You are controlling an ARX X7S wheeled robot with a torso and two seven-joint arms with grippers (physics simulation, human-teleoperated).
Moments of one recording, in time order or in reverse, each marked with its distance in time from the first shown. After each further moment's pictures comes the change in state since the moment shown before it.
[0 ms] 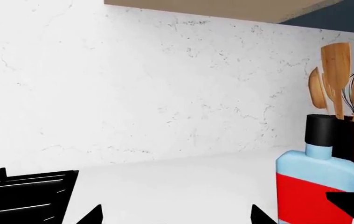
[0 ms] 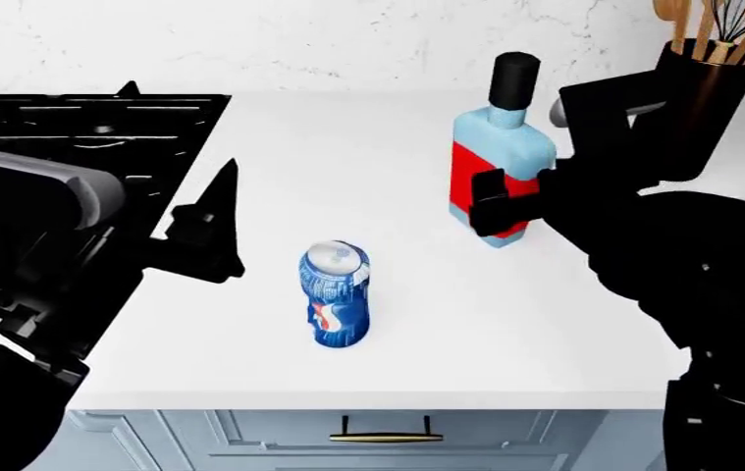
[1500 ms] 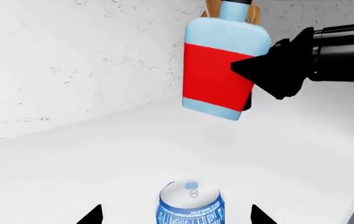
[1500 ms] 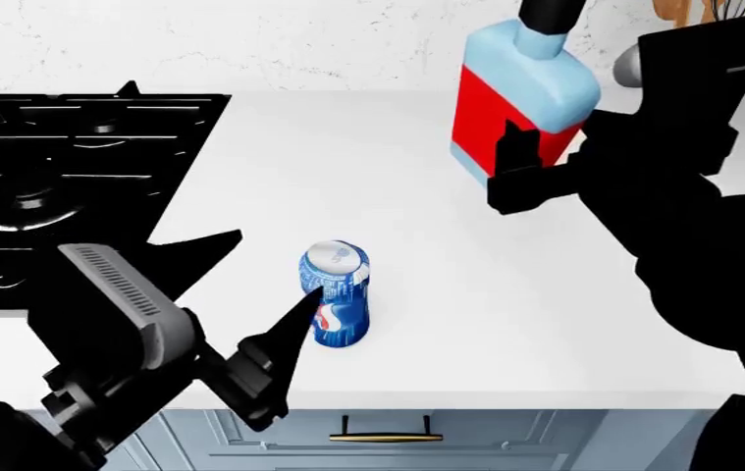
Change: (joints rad) left arm 0.175 -0.129 0.059 0.076 -0.178 0.028 0.192; right arm -0.002 0.031 0.198 -0.361 0.337 0.141 0.270
